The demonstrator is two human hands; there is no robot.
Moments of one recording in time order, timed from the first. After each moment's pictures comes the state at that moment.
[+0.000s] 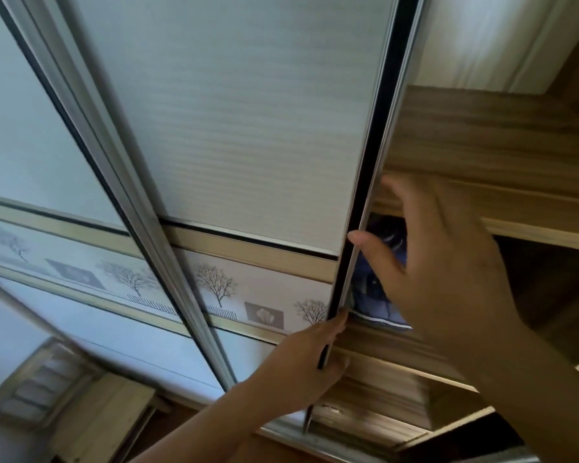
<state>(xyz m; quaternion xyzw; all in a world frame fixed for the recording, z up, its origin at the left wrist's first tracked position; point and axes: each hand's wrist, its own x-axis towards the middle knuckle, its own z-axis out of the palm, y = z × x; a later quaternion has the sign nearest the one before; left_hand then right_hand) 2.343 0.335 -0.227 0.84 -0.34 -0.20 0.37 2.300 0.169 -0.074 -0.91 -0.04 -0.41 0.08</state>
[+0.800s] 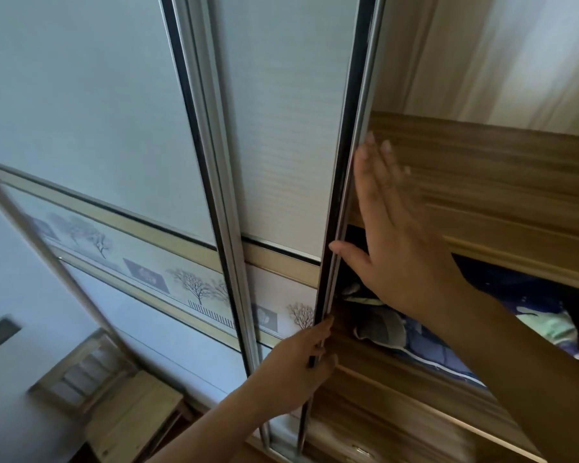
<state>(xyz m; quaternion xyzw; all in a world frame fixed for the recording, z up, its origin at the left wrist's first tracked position) 2.378 0.414 -0.217 0.86 -0.21 -0.19 0.43 2.398 0.236 -0.065 -0.92 -0.20 -0.32 0.07</state>
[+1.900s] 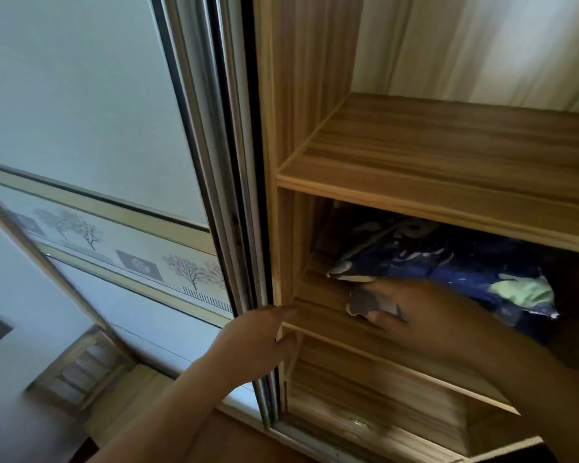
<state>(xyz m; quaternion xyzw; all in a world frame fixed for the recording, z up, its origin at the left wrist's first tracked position) 2.381 0.459 -0.190 0.94 -0.25 -0.13 0.20 2.333 0.192 -0.127 -0.99 -0.10 0.06 0.12</state>
